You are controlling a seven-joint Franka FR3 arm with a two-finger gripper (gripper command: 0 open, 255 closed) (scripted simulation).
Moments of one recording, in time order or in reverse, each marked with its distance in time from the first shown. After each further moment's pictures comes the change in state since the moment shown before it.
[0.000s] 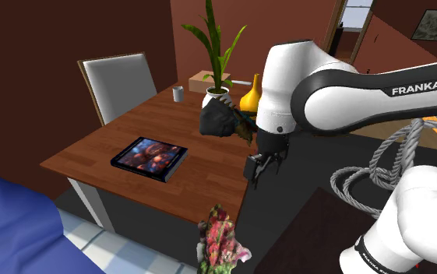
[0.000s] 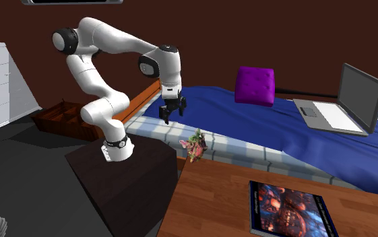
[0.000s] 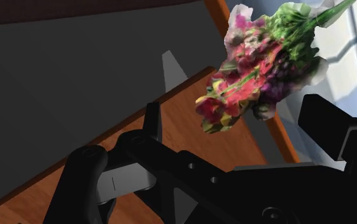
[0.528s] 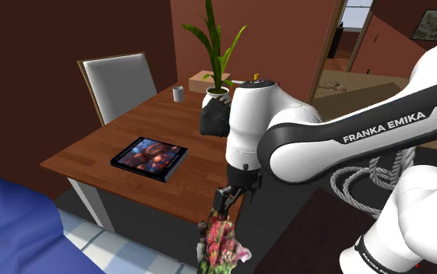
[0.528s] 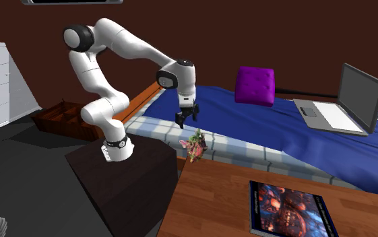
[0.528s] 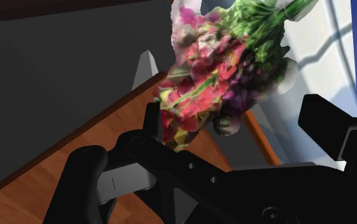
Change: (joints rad) arm 0.026 0.236 0.162 0.024 0.047 0.254 0.151
